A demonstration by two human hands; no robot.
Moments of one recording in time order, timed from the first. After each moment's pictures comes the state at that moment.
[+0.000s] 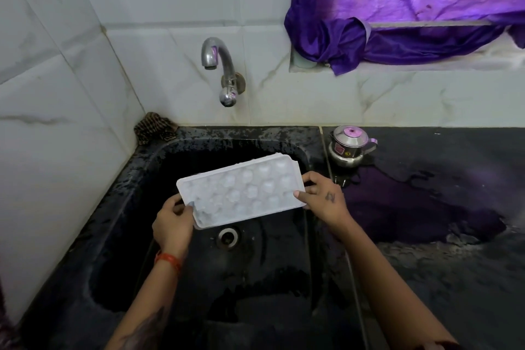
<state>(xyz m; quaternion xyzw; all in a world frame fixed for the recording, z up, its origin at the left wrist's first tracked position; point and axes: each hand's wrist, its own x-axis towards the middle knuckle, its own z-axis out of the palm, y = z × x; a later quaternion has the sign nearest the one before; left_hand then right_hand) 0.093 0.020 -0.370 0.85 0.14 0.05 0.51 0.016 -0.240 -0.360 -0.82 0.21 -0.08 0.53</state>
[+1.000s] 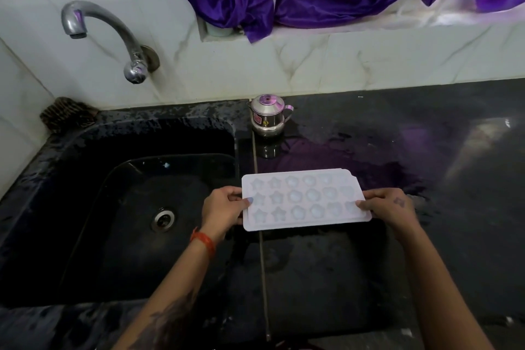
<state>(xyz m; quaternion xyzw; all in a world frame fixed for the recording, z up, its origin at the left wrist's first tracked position) -0.020 -0.179 -0.384 0.82 -0.05 -0.24 0.52 -0.182 -0.441 -0.396 -0.74 0.46 -0.07 0.49</state>
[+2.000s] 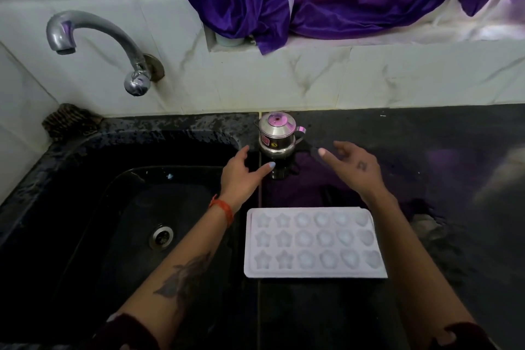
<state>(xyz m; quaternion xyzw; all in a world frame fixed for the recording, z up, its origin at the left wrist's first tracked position) 0.064 -0.260 -0.365 0.85 -0.11 -0.15 0.49 -0.040 -0.454 -0.344 -0.86 0.31 -0.10 0.40</state>
